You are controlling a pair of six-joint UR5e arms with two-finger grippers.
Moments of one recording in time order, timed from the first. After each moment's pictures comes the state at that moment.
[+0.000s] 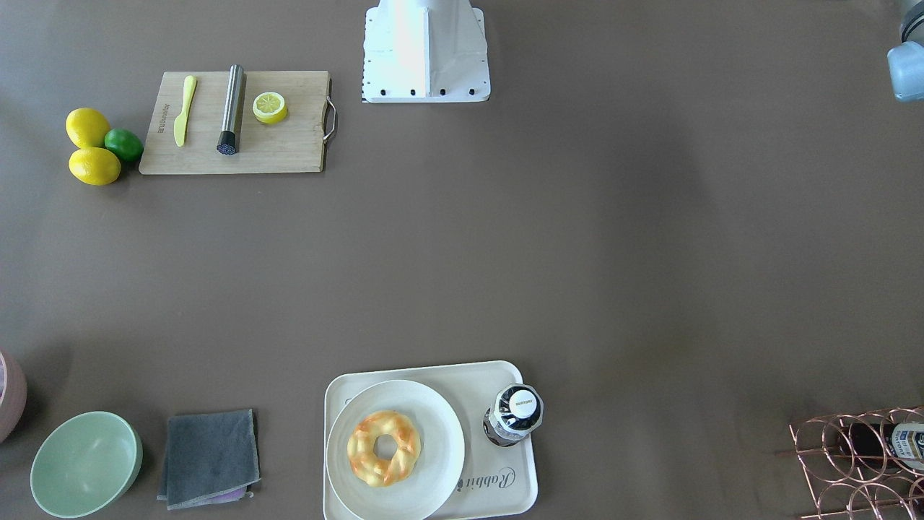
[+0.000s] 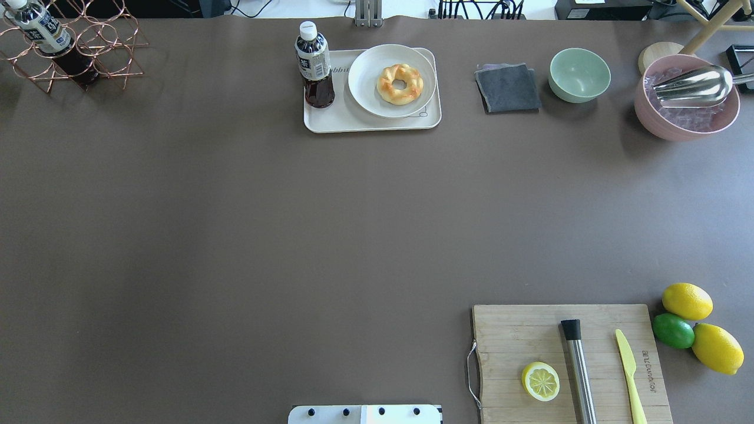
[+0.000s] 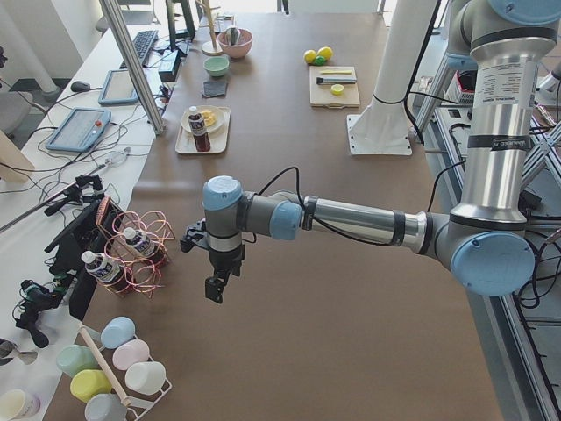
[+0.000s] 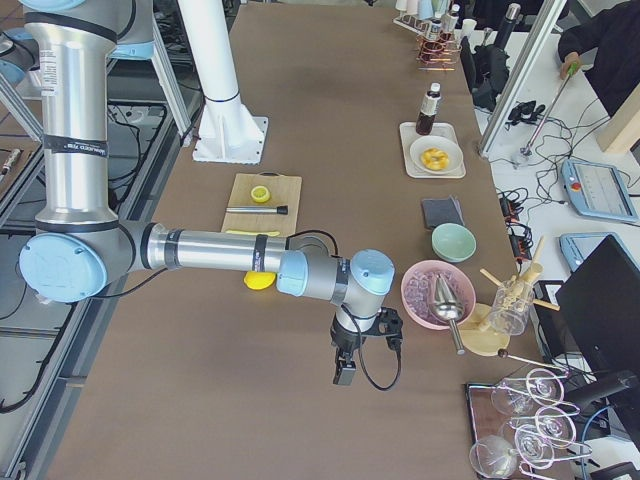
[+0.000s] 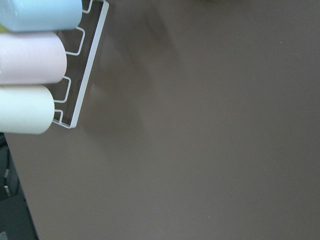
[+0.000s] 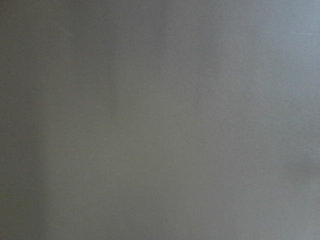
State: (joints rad) left arm -1.46 -1.60 -1.67 -1.61 -2.10 0.16; right arm 1.51 -1.63 1.56 -1.66 2.13 -0.09
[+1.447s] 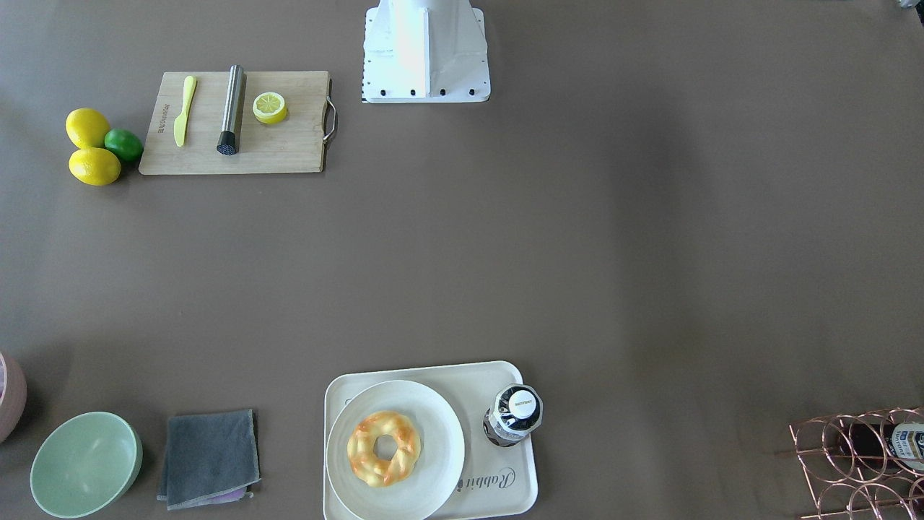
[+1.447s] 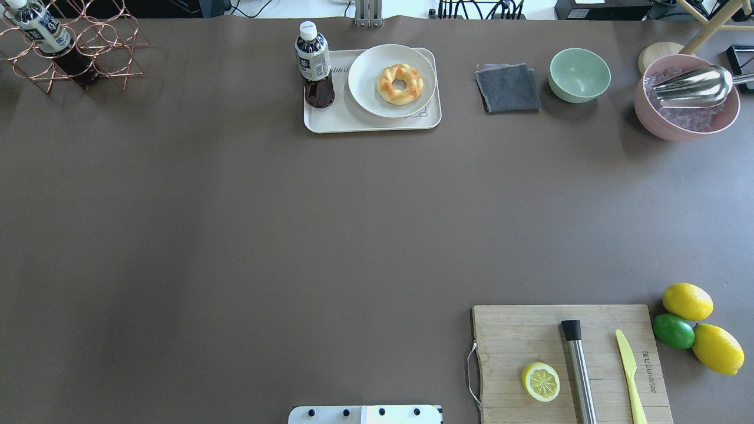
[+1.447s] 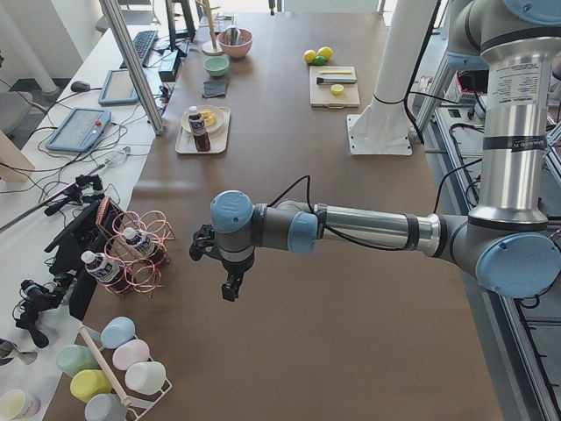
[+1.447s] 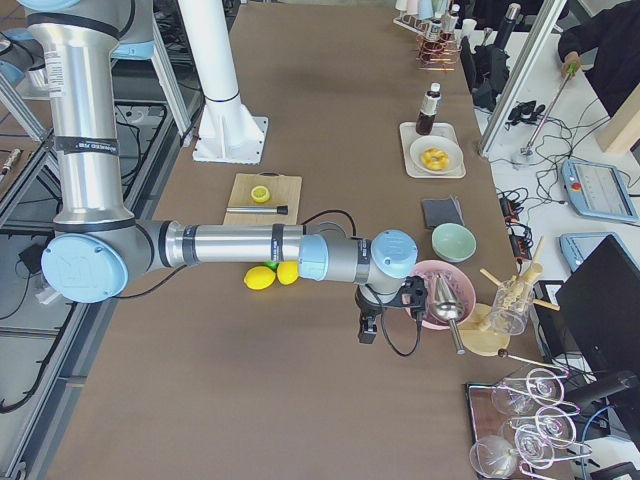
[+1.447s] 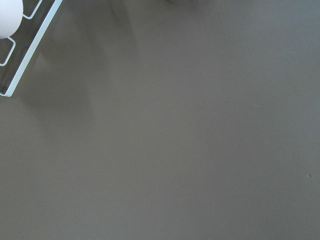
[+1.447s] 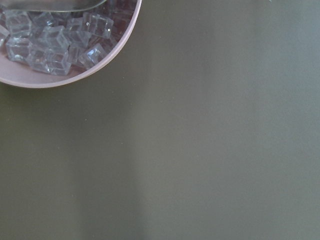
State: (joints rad) left arm -1.55 -1.54 -1.69 -1.60 -2.35 0.15; right arm 1.51 -1.52 1.58 -1.66 2.35 0.06
